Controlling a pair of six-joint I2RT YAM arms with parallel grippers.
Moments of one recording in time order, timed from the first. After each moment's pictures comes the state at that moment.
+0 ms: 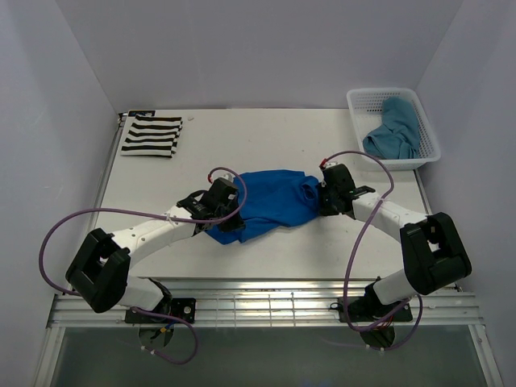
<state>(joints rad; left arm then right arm) -0.71 1.38 0.83 -0.38 -0.03 -0.86 0.43 1.47 0.79 -0.27 0.04 0.26</state>
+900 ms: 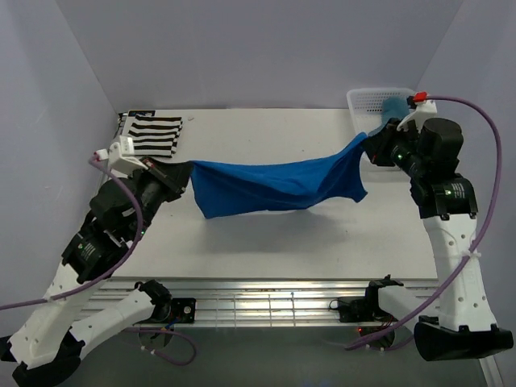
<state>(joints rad) -0.71 0.76 1.17 -0.53 -0.39 -0.78 0.09 1.03 1.35 -0.63 -0.26 0.26</state>
